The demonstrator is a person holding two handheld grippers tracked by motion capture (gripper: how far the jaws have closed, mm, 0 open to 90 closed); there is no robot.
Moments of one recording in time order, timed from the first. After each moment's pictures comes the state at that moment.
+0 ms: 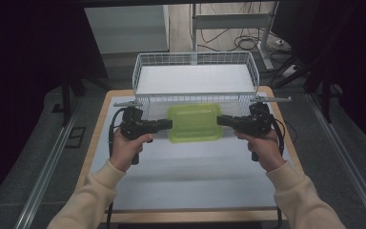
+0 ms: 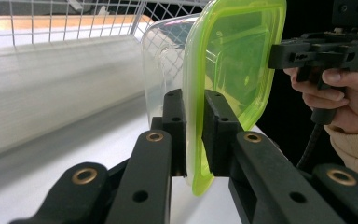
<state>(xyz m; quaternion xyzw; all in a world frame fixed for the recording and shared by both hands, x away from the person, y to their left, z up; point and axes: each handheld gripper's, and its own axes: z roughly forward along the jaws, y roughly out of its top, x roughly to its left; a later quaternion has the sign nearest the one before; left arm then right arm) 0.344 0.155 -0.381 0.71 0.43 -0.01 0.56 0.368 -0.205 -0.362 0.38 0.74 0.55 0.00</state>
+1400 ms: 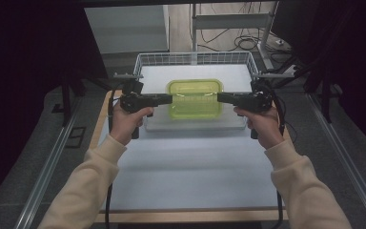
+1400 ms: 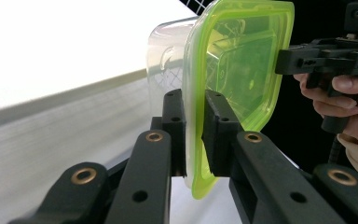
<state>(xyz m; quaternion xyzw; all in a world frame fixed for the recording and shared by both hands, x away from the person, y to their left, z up) 0.389 0.155 -0.332 0.72 0.42 0.02 0.55 0.405 -0.199 -0.320 0.38 0.73 0.57 0.03</state>
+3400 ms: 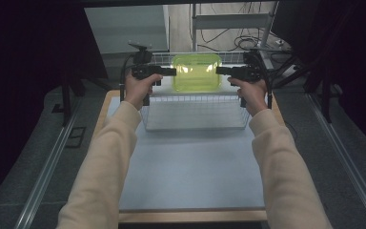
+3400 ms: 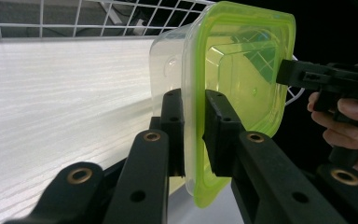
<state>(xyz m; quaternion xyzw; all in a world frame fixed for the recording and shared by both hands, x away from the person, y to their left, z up) 0.494 0.147 -0.320 0.69 0.49 0.00 0.53 0.506 -0.186 -0.315 0.47 0.69 0.55 0.05</state>
